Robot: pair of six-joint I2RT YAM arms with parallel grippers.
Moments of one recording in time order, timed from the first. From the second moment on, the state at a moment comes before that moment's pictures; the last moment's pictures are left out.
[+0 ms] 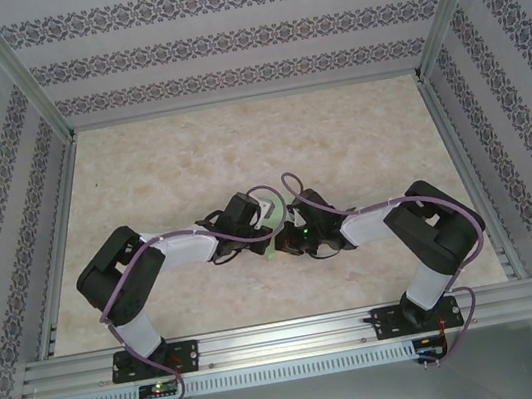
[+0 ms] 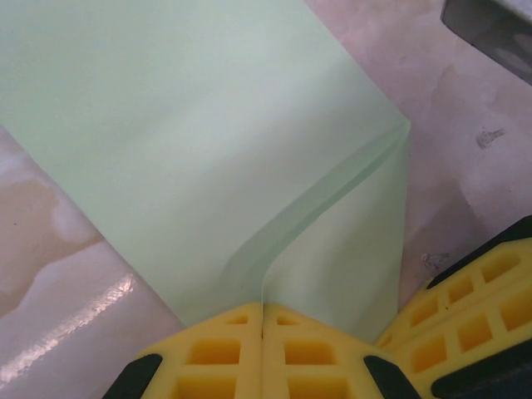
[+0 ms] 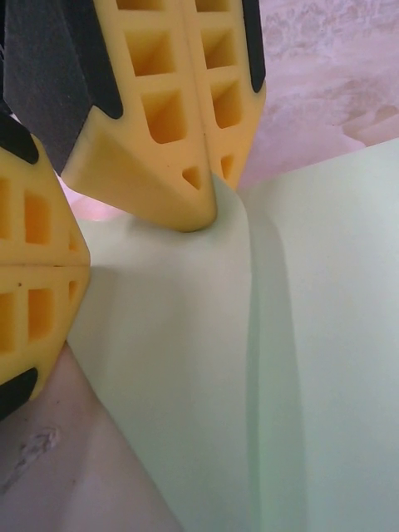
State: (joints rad) left arm -0.76 1.75 0.84 -0.04 0.15 -0.27; right arm 0.69 1.67 0.60 0.19 -0.44 0.97
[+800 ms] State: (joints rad) left arm -0.75 1.75 0.84 -0.04 0.16 -0.27; right arm 0.75 1.70 0.58 0.30 -0.43 1.05
